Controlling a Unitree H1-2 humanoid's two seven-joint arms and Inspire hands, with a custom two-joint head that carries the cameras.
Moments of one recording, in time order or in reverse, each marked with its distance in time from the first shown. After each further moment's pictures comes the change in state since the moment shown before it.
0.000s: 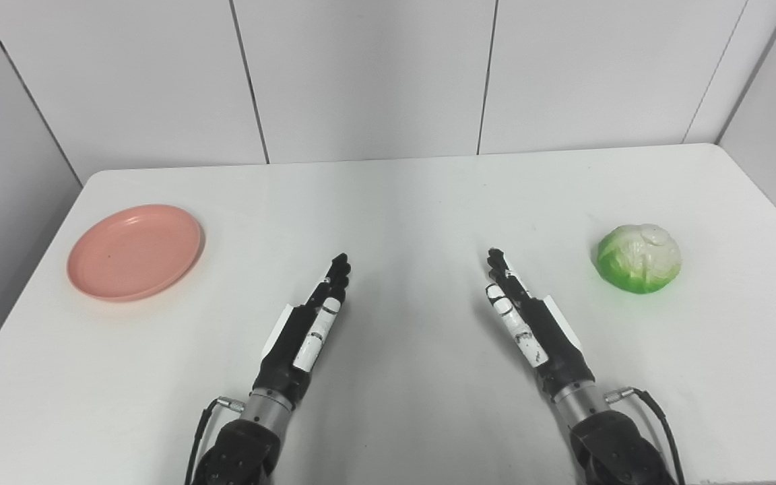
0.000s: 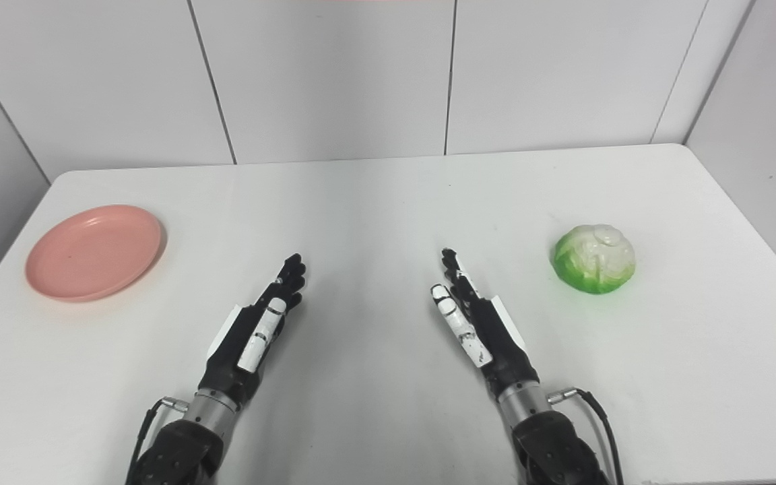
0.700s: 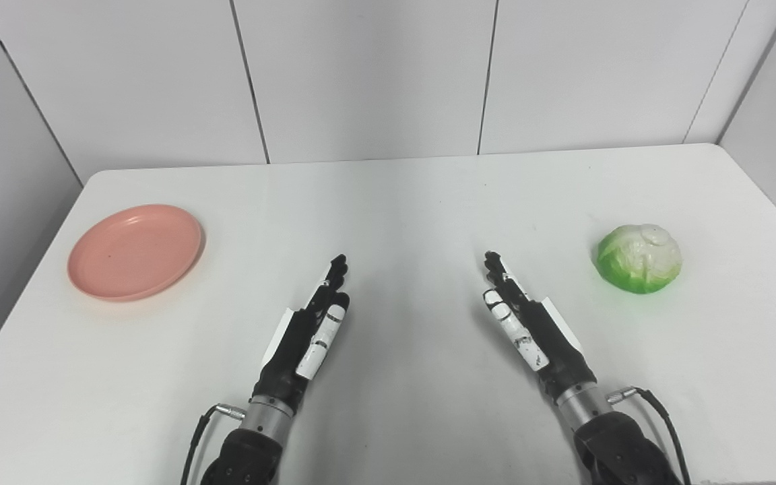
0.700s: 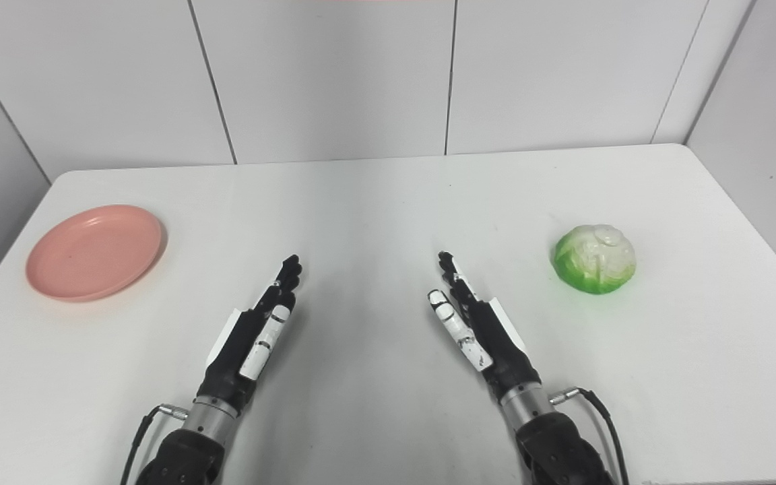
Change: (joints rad) left arm 0.023 -0.011 -0.013 -0.019 0.105 -0.056 0.066; right arm 0.003 -0.021 0.018 -0.007 -0.007 0.005 0.003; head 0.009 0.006
